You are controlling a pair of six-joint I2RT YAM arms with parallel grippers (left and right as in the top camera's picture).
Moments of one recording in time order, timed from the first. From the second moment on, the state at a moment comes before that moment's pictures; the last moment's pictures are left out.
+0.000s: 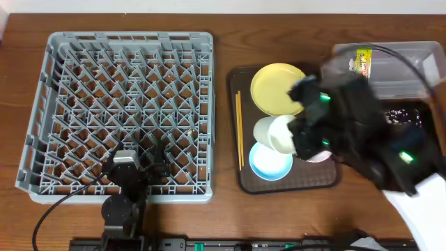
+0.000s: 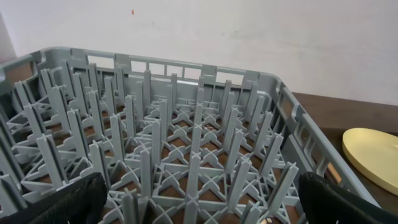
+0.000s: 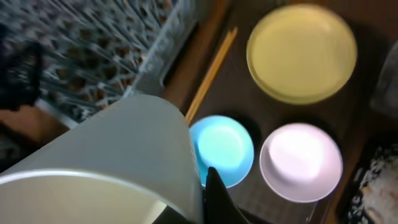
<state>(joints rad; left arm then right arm) -0.05 0.01 0.02 -0.12 -0.04 -0.14 0.48 1.19 1.51 -1.22 -0.18 0.08</state>
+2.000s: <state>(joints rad) -0.05 0.86 0.90 -0.47 0.86 -0.23 0.00 1.14 1.12 -0.78 -1.11 -0.14</state>
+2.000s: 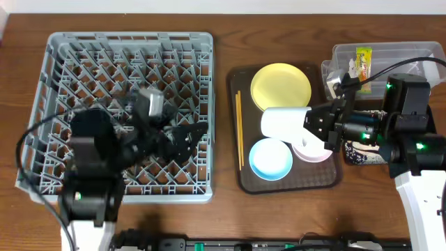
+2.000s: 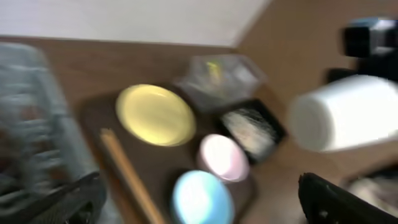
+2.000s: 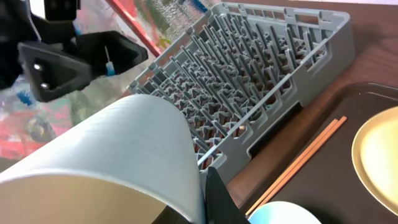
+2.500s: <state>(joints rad) -0.05 0.98 0.92 -0.40 1.21 -0.33 0.04 1.14 1.12 -0.67 -1.22 -0.13</state>
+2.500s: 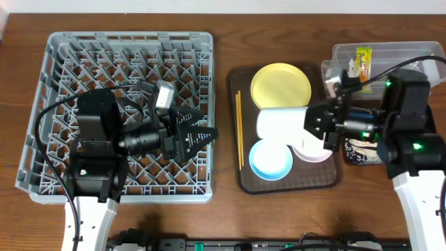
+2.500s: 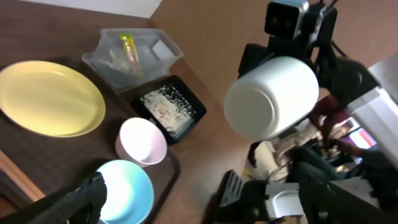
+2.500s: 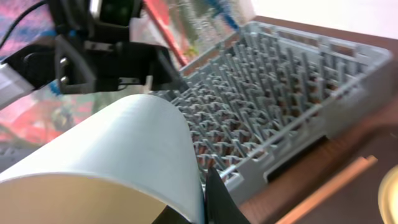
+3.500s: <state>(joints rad) -0.05 0.98 0.93 -0.12 1.36 -0.56 0.35 1.44 1.12 0.18 -1.22 0.34</state>
